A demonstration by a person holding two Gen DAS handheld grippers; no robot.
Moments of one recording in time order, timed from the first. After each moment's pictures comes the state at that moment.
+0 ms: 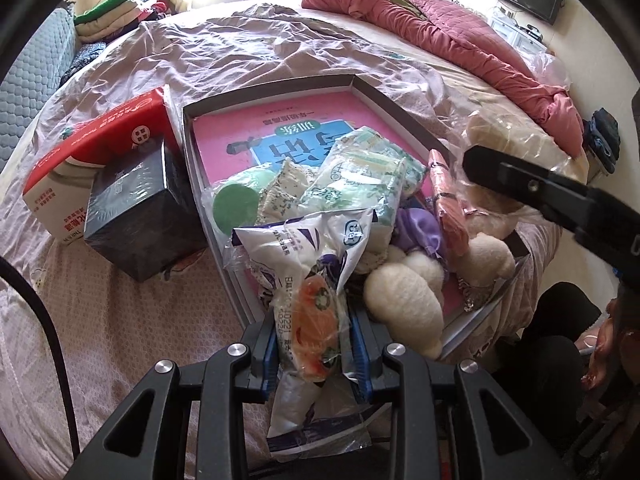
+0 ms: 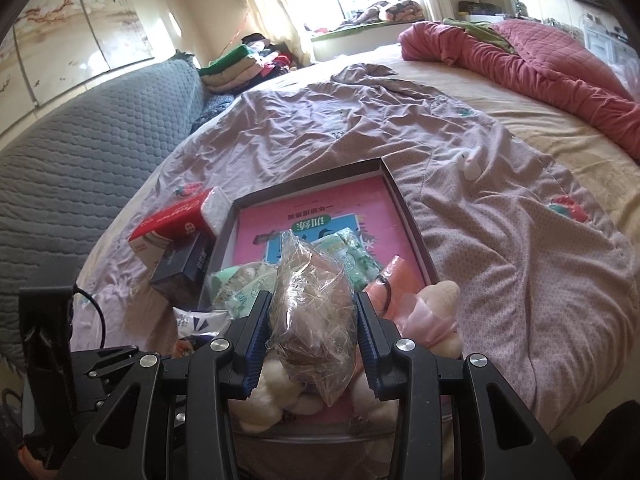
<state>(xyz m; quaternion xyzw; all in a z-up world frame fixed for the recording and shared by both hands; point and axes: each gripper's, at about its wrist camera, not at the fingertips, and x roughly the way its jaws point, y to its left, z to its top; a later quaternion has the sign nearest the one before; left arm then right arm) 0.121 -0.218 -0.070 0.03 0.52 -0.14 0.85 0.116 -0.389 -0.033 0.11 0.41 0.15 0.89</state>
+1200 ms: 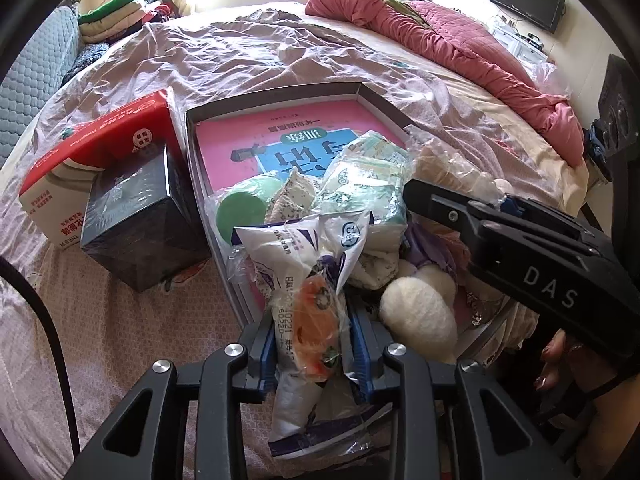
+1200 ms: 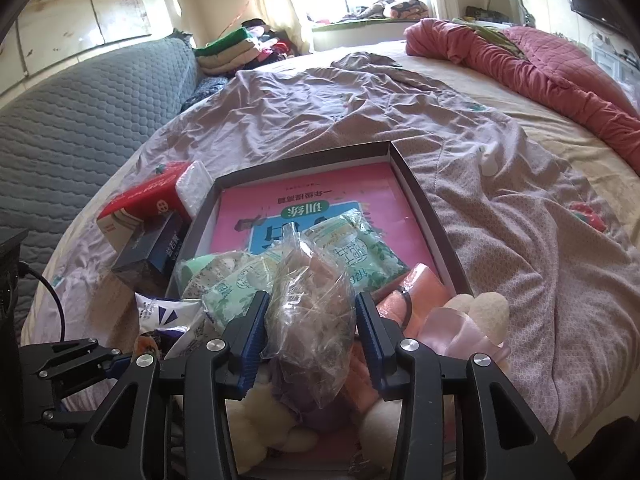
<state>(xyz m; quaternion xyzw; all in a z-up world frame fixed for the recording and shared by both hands) 0.128 -0.214 -0.075 0.02 0.50 -0.14 0.85 0.139 -0.362 -0.066 0.07 0.42 0.13 0.90</state>
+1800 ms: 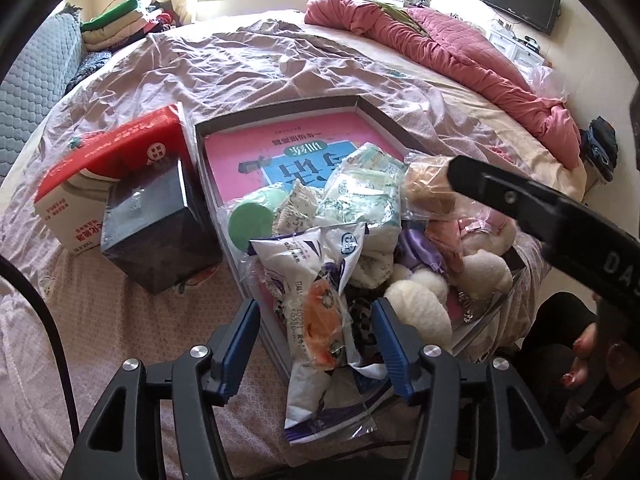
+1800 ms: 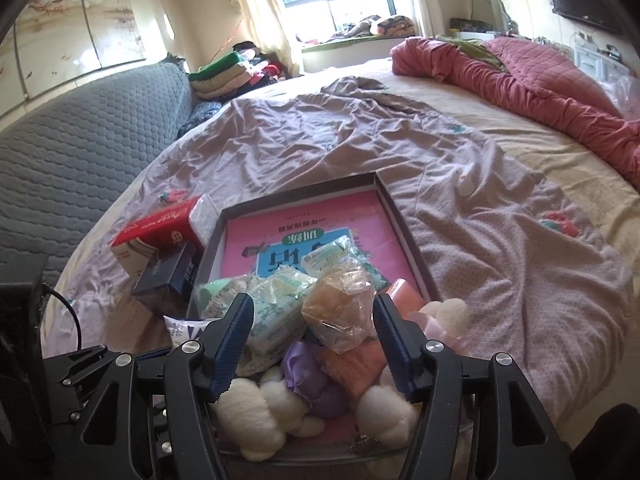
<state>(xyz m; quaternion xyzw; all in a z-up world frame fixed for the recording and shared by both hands) 0.117 -0.209 -0.057 0.02 0.49 -0.13 0.86 0.114 -0.373 -0.025 0.08 0.38 0.11 0.91</state>
